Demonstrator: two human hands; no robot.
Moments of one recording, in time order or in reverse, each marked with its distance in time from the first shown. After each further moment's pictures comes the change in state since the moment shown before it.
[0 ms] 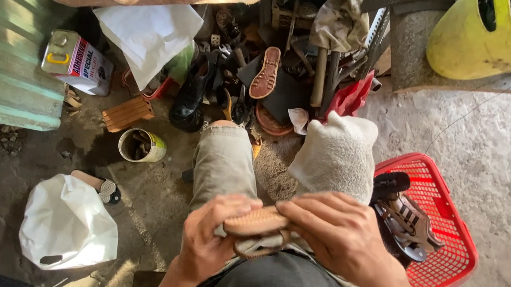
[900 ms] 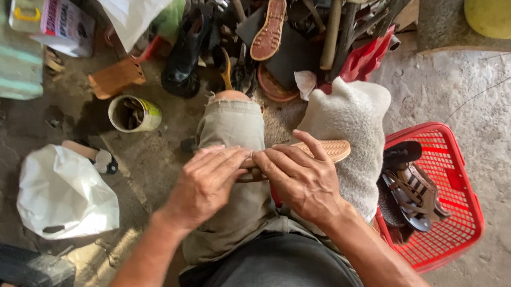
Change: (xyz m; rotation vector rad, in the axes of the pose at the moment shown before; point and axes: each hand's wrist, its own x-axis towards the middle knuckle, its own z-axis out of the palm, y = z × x) left_hand -0.013 -0.088 -0.008 0.555 -0.159 0.063; right_hand 0.017 0.046 0.102 -0.301 0.143 -0.062
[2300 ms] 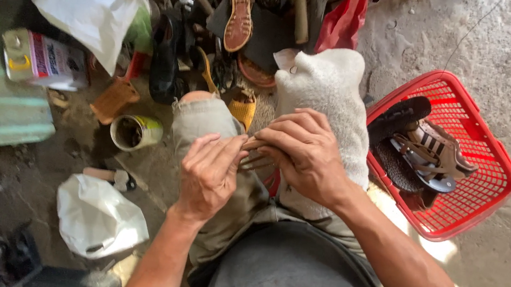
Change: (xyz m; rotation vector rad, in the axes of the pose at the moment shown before) left_hand 0.054 0.027 0.018 0.059 -0.100 0.030; right_hand -0.039 0.040 -0.015 0.288 0.108 0.366
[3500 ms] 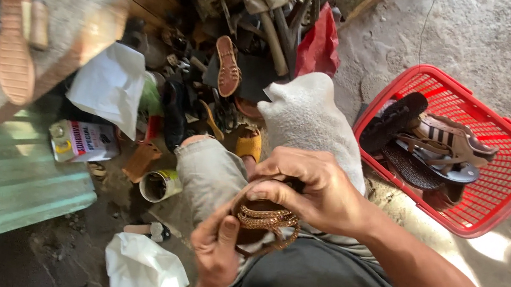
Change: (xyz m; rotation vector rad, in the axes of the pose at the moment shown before) left_hand -0.034 0.075 -0.011 -1.096 0.202 -0.628; right_hand 0.021 -0.055 -0.086 0.598 0.038 0.158
